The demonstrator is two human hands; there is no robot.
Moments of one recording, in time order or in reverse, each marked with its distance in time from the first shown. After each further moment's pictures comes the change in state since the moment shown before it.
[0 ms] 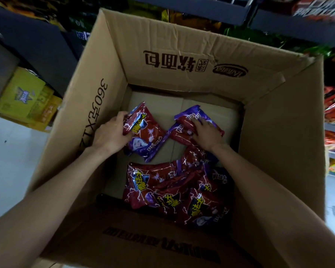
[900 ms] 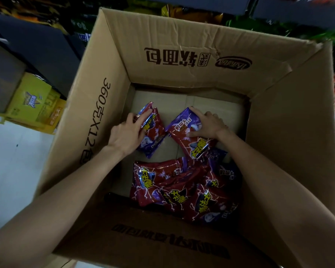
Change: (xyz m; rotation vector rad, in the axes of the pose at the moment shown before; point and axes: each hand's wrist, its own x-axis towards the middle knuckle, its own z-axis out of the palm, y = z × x) left_hand 0.003 0.009 0.021 0.273 -0.025 0.191; right_hand 0.012 -0.006 -0.018 0.065 -0.158 0.044
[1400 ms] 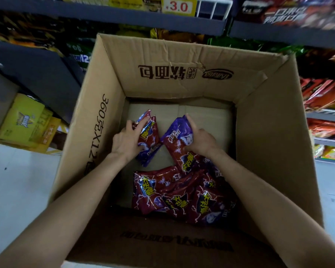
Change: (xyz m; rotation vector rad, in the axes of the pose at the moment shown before) left_hand 0.006 0.003 0.001 0.010 0.000 0.005; right_hand -0.056 -0.037 0.009 0.195 0.141 0.080
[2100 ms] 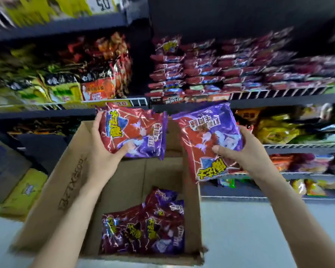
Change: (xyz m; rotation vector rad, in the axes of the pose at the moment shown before) left_hand -0.125 0.177 -0.185 -0.986 0.761 0.179; right_hand -0.270 0.123 -0.207 0.862 0.575 -0.212
